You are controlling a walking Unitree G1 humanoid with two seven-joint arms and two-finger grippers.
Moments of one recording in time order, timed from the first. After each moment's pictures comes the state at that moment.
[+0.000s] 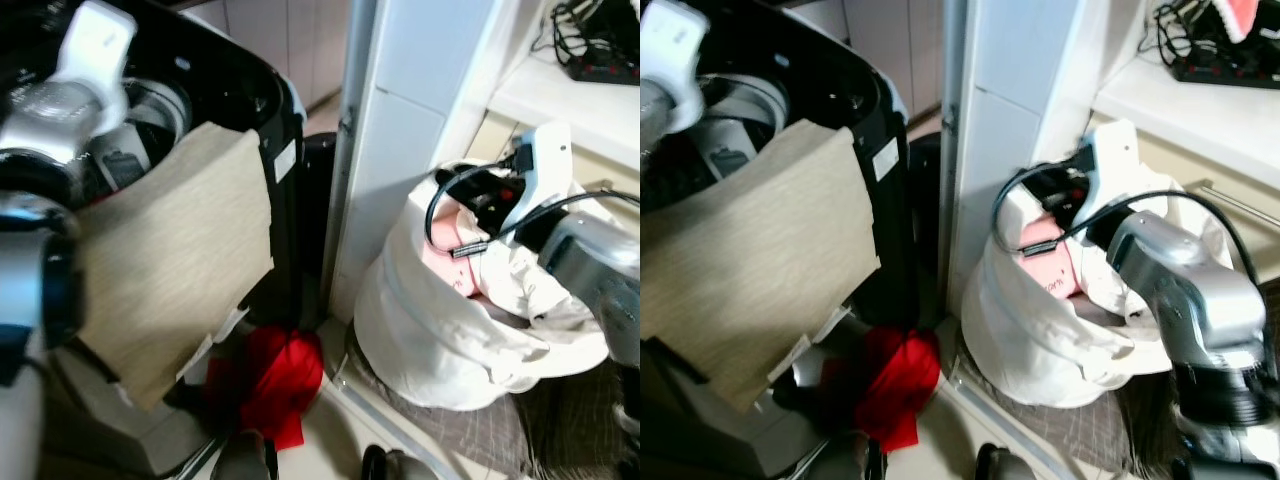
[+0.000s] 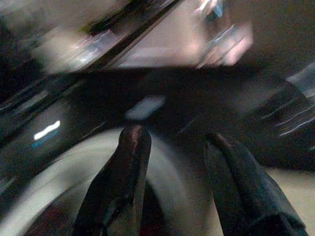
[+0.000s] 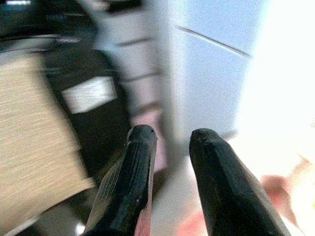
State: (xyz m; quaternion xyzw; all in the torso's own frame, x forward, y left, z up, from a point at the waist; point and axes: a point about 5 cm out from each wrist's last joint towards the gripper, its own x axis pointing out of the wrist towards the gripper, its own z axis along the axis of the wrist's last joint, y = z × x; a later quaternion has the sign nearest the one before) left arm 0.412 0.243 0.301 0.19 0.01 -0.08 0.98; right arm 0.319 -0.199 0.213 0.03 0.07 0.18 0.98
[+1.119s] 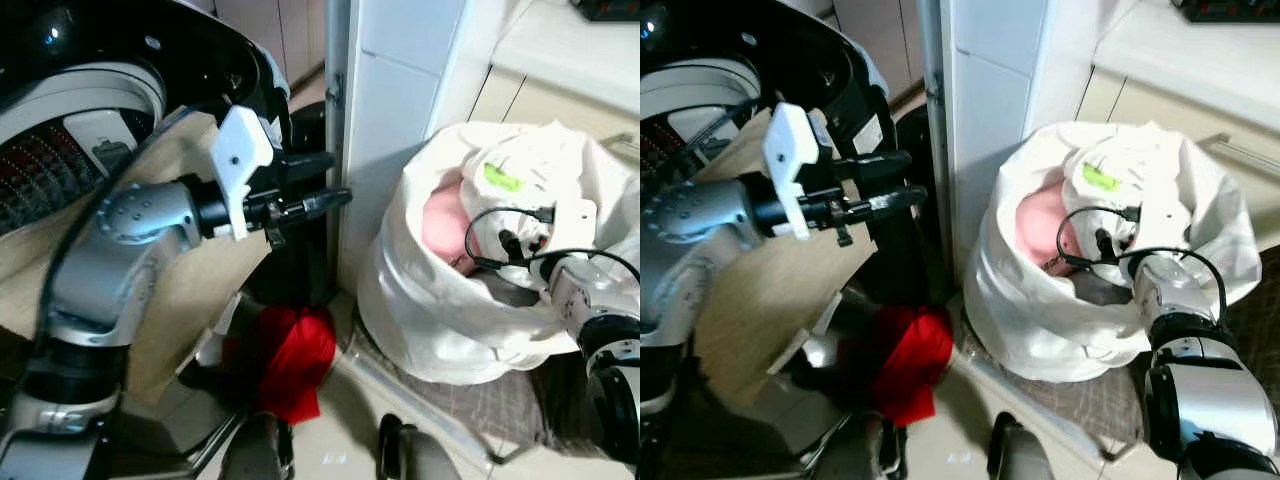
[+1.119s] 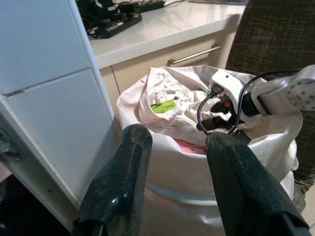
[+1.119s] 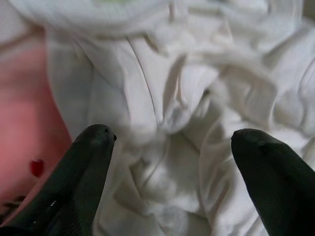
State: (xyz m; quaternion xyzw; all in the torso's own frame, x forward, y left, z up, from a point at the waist) left arm 0.289 0.123 0.261 0.15 -0.08 -0.52 0.84; right arm 0.347 -0.292 0.102 0.00 0.21 -0.11 0.97
